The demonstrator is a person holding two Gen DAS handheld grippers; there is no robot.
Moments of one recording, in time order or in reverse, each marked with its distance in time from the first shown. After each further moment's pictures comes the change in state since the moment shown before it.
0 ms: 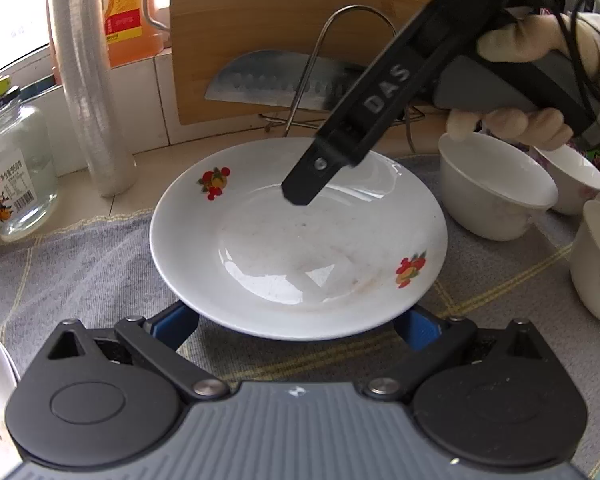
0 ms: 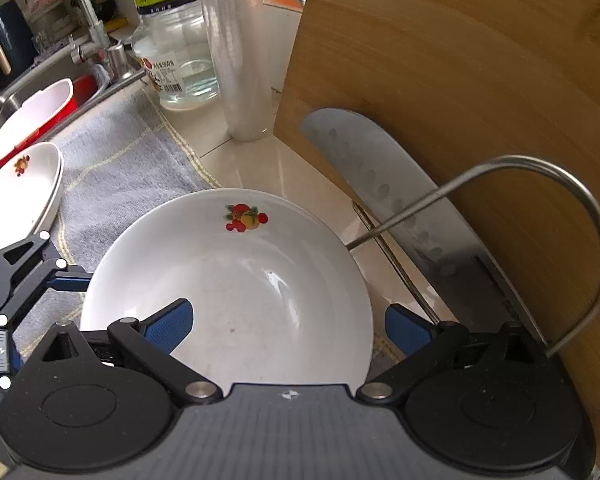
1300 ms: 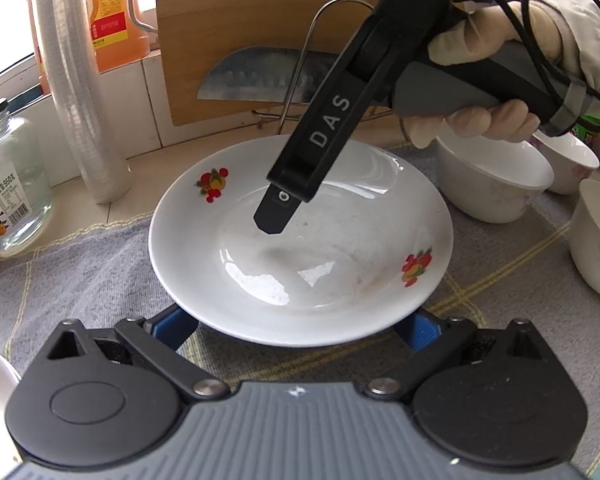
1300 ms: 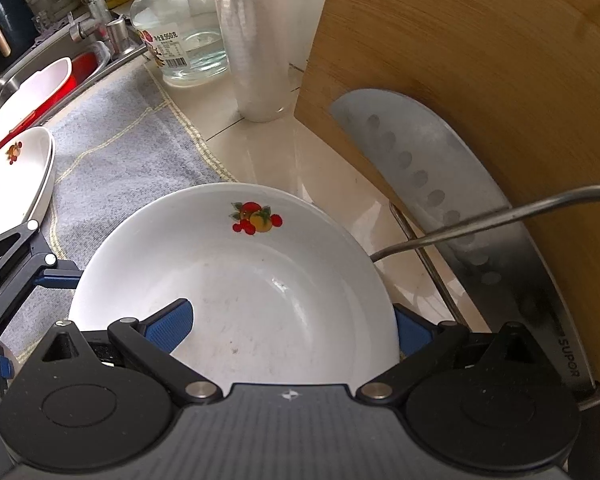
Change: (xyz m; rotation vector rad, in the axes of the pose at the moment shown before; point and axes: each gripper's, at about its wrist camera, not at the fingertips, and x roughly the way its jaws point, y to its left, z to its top) left arm -0.001 0.007 0.000 0.055 0.018 -0.020; right arm 0.029 0.008 0.014 -0.013 0.074 0.031
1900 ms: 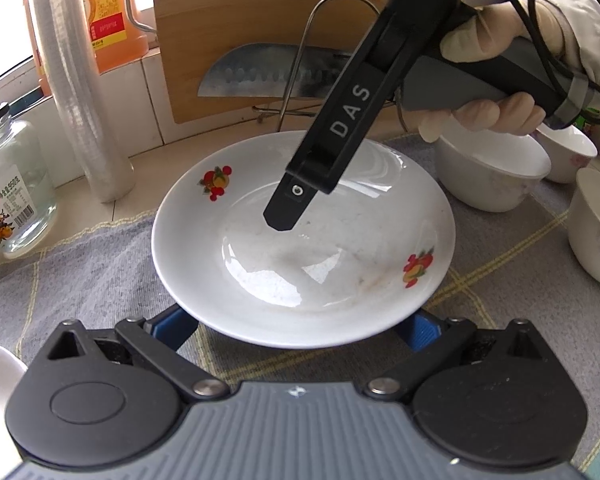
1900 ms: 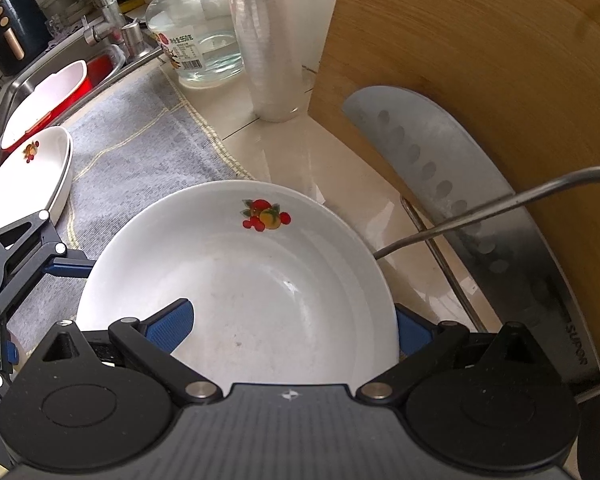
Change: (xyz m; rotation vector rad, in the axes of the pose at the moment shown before) left arm -0.003 0.003 0.002 0.019 0.027 0.009; right arm -0.005 0.002 -0.005 -0.004 -0.010 0.042
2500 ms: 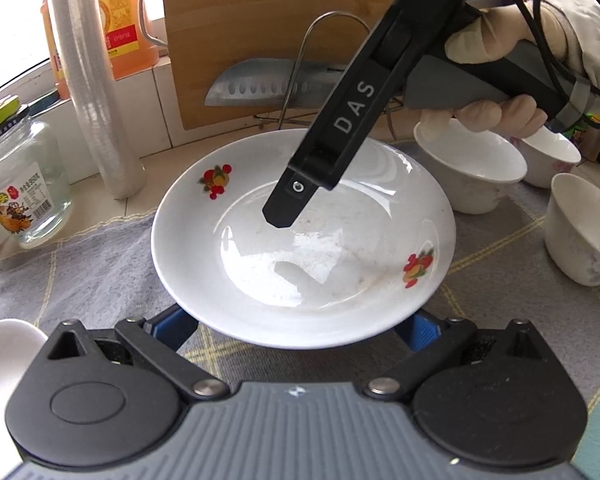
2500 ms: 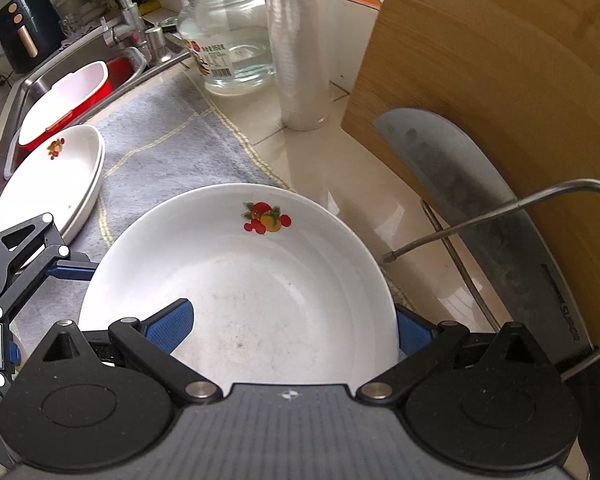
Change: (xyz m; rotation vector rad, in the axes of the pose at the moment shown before) left arm -0.018 -0.003 -0.002 -0.024 -0.012 0.015; right arm -0.022 0.020 -0.004 -0.026 -0.021 0.006
